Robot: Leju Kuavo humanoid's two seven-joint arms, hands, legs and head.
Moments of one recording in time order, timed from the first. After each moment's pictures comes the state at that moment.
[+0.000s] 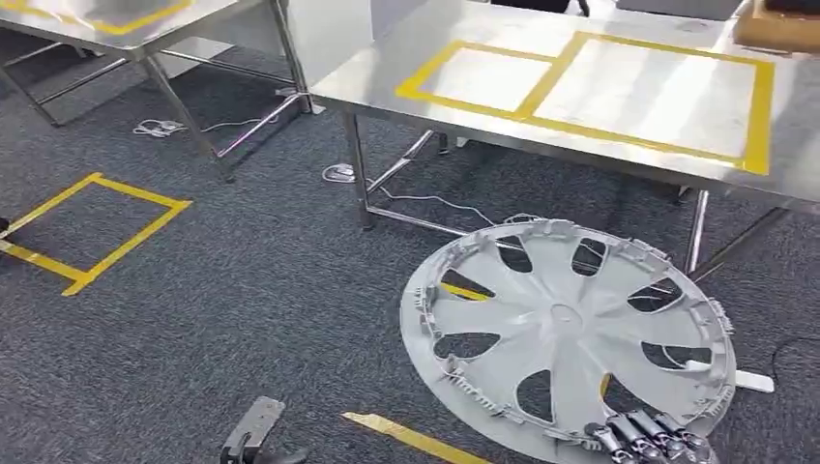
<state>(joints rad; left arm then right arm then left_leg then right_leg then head) -0.14 -0.16 0.43 -0.23 -0.84 0.37 -0.49 0.39 -0.41 0.51 -1.96 1.57 -0.68 0.16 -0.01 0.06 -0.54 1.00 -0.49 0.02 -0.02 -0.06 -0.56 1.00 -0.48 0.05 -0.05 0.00</state>
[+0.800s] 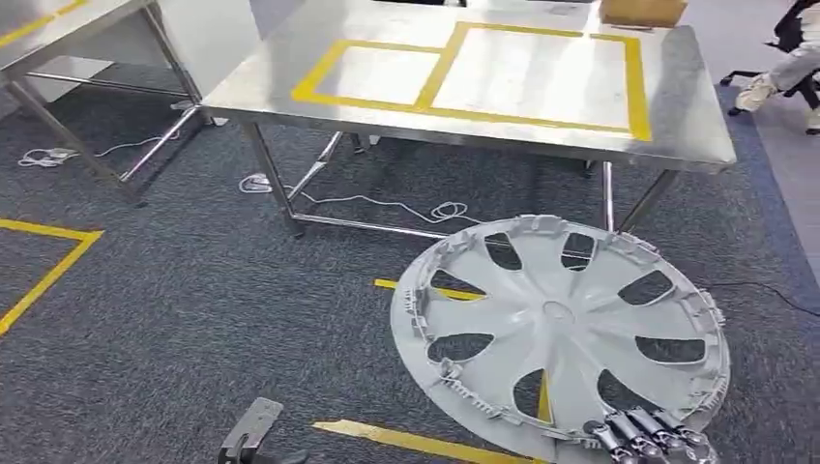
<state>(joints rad) -0.14 -0.15 0.43 -0.23 -0.84 0.35 -0.49 0.39 -0.42 0.52 -1.97 1.57 -0.68 0.16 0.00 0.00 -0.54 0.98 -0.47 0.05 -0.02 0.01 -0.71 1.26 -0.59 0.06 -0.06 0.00</state>
